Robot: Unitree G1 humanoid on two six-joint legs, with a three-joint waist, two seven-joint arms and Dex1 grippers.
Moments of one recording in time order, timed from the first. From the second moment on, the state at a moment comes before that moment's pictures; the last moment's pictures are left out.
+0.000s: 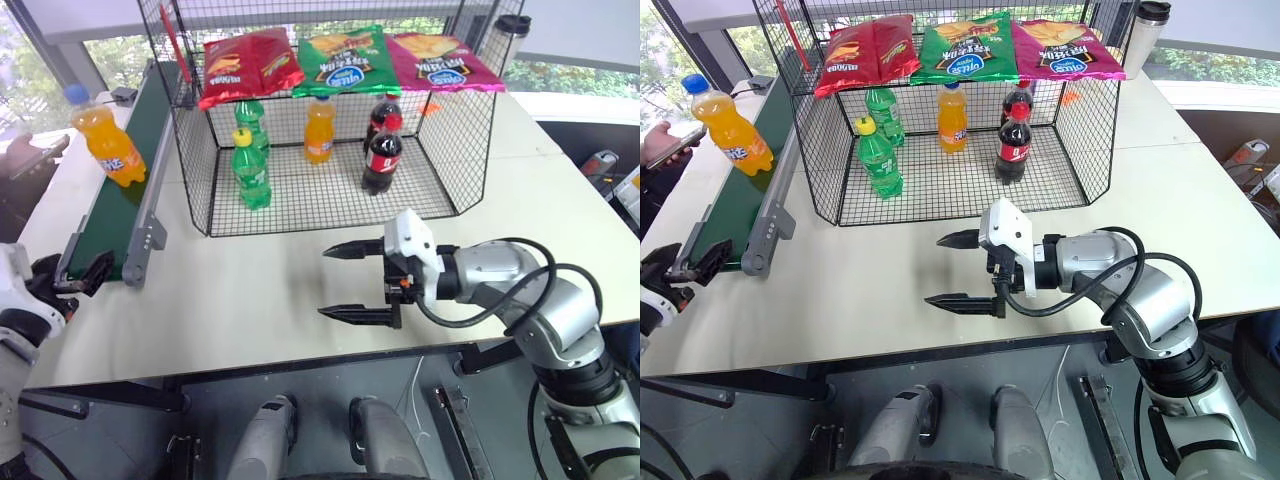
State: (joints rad) left arm 0.07 0.57 0.76 -0.32 -0.58 0.70 -0.41; right arm -0.48 -0.64 0.16 -0.50 0.60 0.74 0.95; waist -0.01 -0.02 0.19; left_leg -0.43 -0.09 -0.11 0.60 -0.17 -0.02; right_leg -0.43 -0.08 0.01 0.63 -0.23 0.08
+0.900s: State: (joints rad) left arm -0.01 0.57 0.64 -0.27 -0.54 0.62 -0.35; right arm -0.47 -0.64 0.17 -0.53 0.61 0.76 0.89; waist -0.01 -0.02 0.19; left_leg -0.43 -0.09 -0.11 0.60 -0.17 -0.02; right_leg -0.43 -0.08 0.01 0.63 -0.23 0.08
